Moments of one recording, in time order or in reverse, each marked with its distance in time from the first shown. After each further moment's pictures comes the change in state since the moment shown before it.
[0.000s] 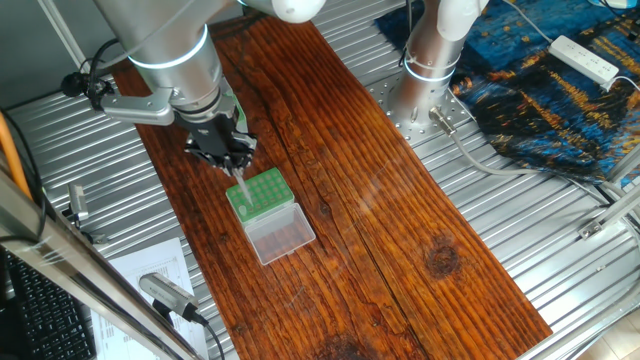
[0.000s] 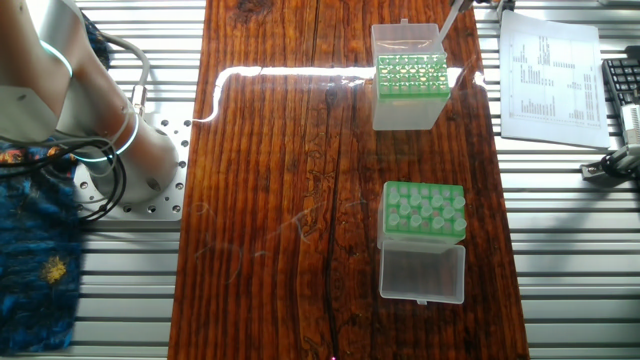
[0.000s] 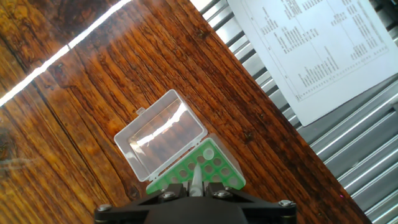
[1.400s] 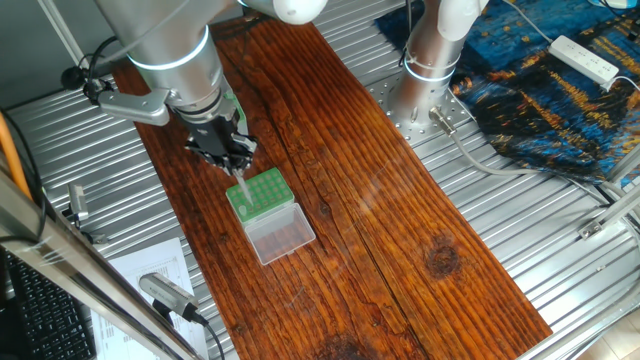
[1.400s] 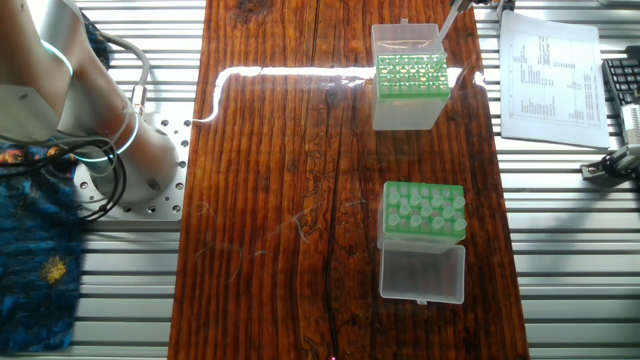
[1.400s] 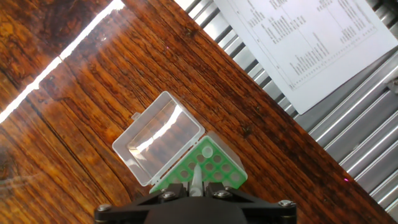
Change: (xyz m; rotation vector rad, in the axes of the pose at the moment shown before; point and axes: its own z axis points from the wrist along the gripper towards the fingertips) arm 0.000 0.000 0.000 -0.003 0.000 0.106
